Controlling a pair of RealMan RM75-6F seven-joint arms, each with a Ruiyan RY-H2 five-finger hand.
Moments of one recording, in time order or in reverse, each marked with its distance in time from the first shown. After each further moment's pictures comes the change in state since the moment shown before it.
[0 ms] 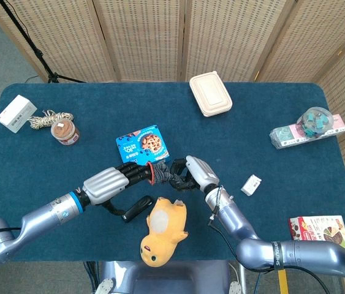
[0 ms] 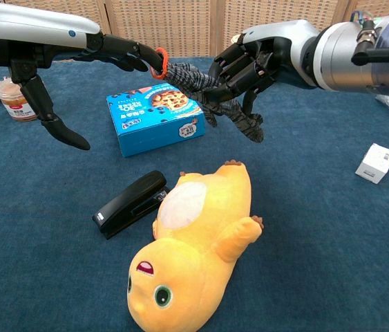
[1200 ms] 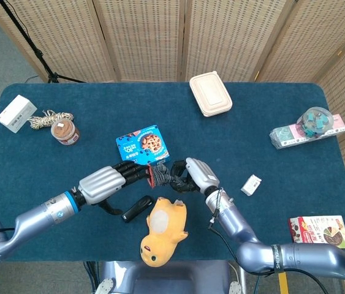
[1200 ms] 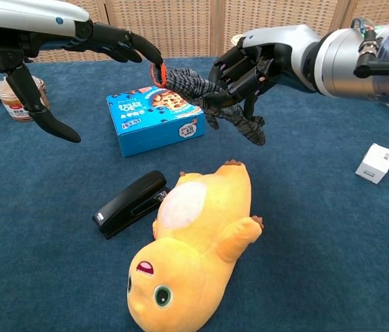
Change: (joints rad) left arm 0.012 0.038 -0.001 -0.013 0.043 0.011 -0.031; right arm -0.020 -0.018 -0.008 -0.004 -0.041 0.018 -0.037
